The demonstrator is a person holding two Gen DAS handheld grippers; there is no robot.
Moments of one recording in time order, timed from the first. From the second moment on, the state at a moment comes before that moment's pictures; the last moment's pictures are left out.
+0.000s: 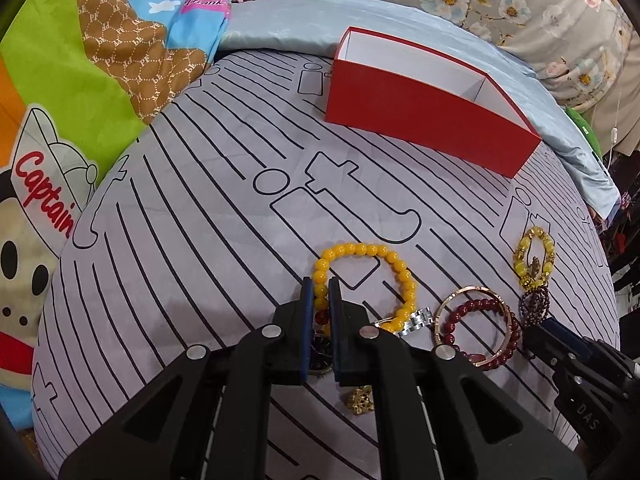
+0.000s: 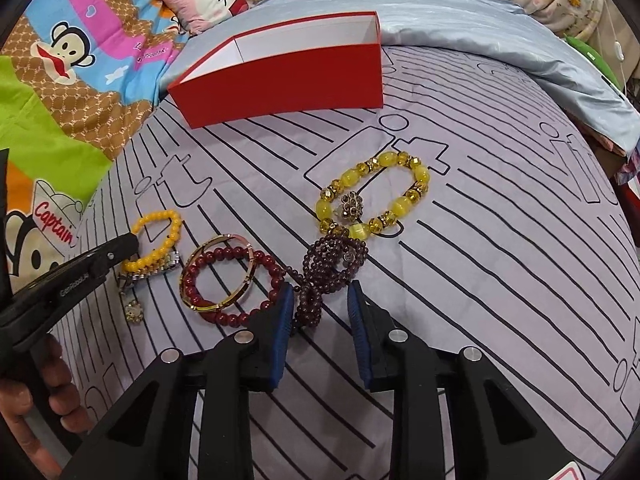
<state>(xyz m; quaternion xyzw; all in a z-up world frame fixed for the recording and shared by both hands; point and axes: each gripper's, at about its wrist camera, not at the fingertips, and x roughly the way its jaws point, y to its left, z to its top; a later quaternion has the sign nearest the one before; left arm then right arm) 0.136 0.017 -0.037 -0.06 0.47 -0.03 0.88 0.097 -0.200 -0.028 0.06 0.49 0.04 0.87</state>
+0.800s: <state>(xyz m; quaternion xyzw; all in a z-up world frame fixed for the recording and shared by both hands) 0.117 0.017 0.007 -0.08 0.44 -0.06 0.89 0.069 -0.210 0.015 0.08 0.45 0.05 0.89</state>
